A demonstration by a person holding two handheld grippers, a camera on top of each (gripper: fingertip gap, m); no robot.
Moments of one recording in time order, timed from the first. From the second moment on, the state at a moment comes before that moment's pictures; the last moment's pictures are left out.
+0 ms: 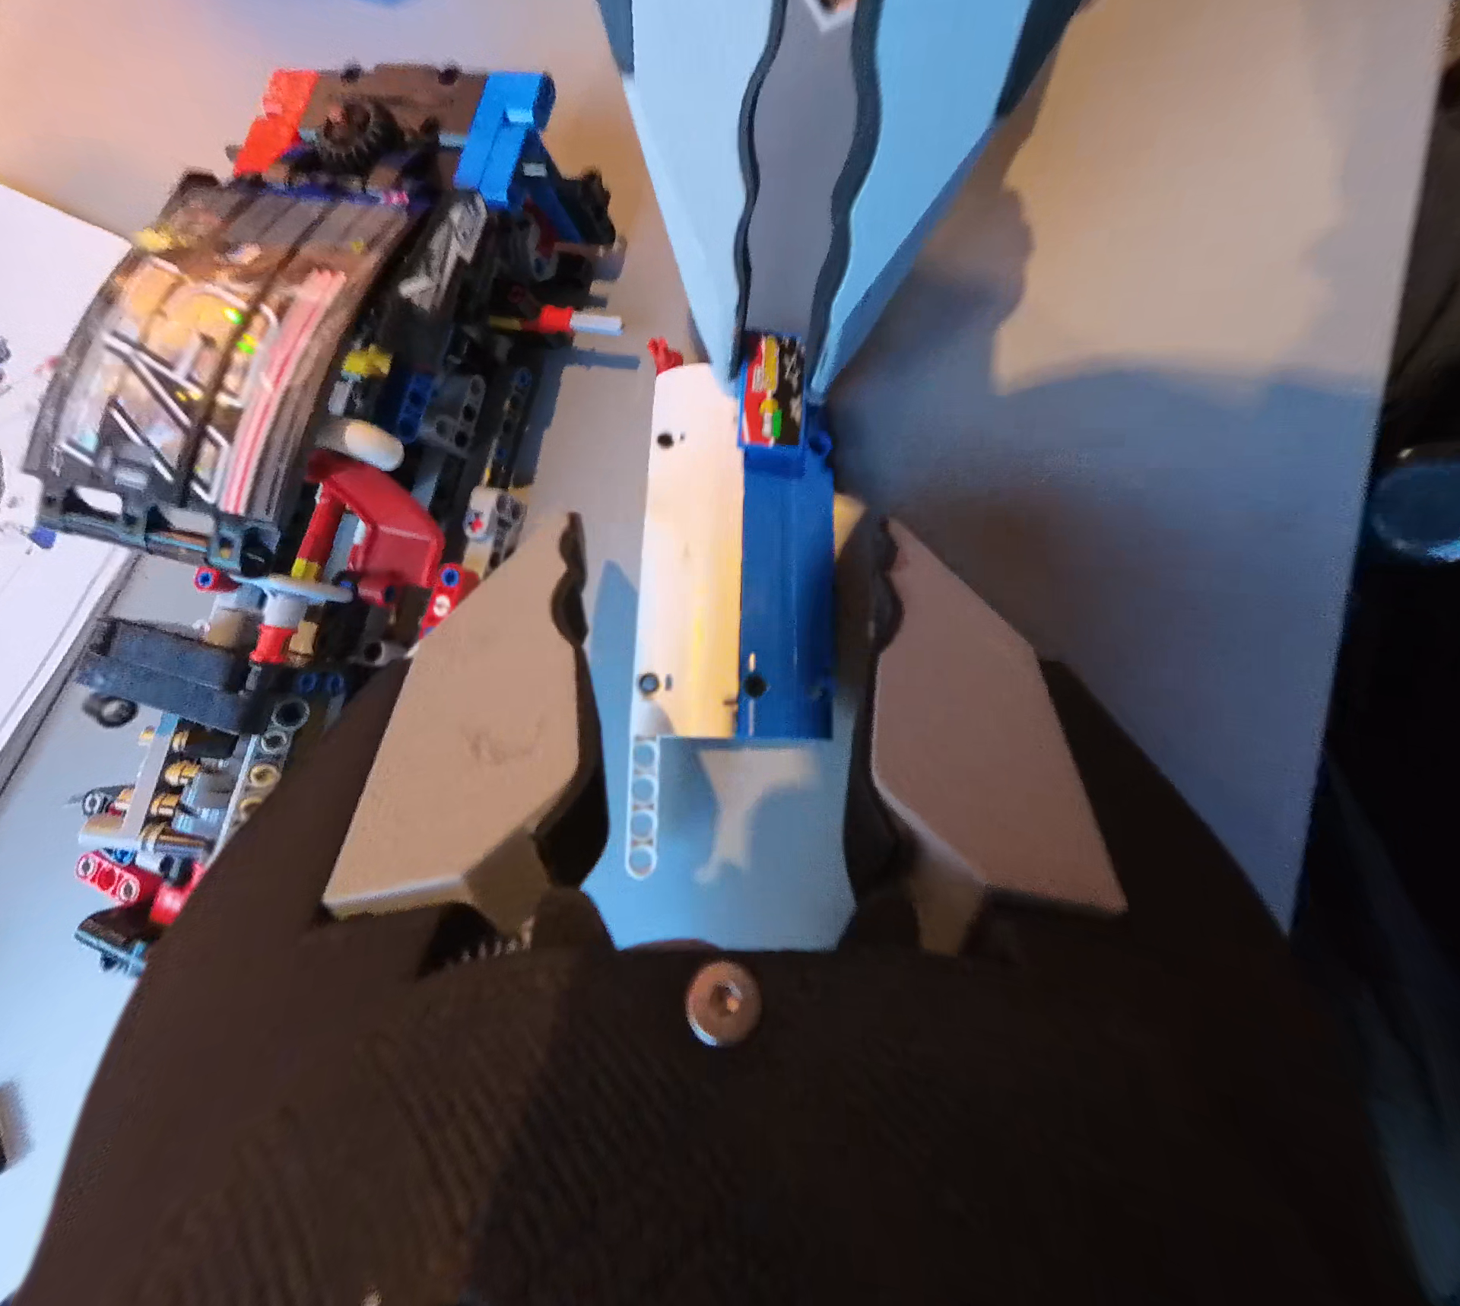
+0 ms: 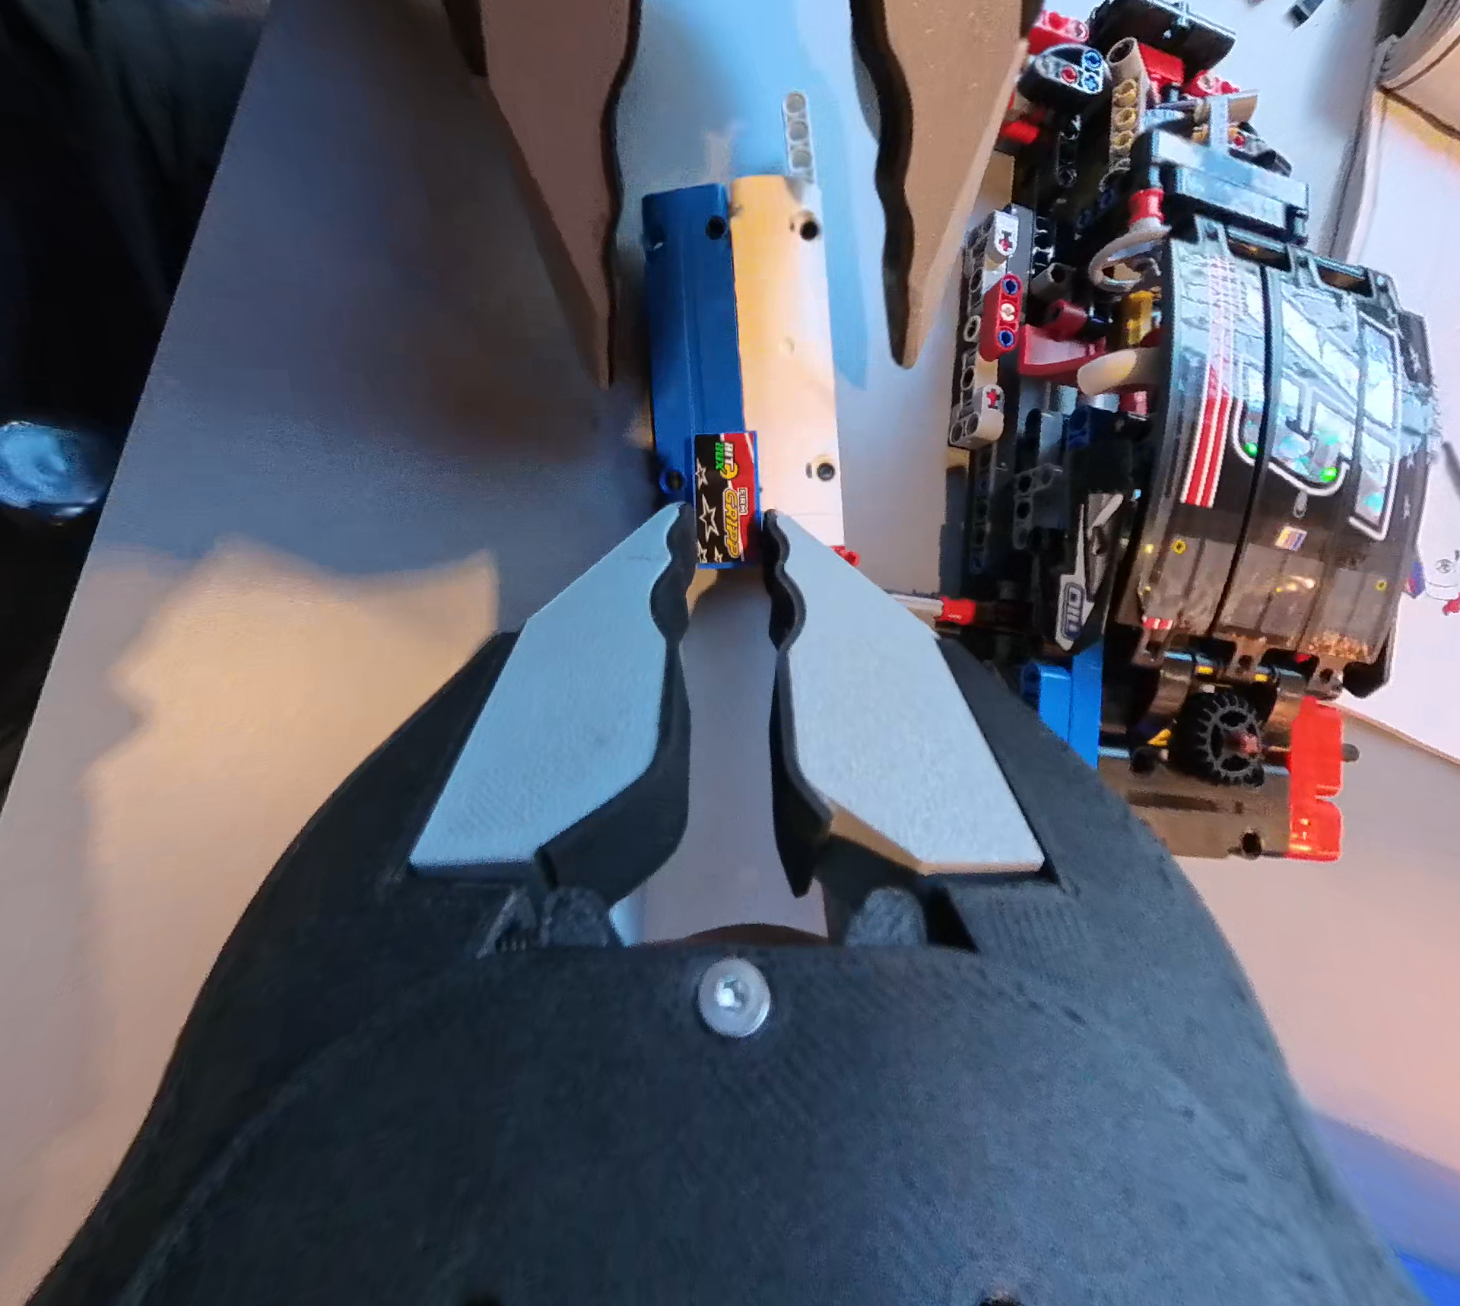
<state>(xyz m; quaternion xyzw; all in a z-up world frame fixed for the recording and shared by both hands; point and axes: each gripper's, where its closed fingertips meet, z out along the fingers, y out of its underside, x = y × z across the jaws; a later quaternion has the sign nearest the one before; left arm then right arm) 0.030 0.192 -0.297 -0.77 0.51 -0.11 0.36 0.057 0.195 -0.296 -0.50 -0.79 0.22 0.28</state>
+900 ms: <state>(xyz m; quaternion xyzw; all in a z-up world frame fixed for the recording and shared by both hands) 0.031 0.190 -0.309 -0.77 0.49 -0.23 0.33 0.056 0.196 -0.286 -0.52 -0.77 0.24 0.28</state>
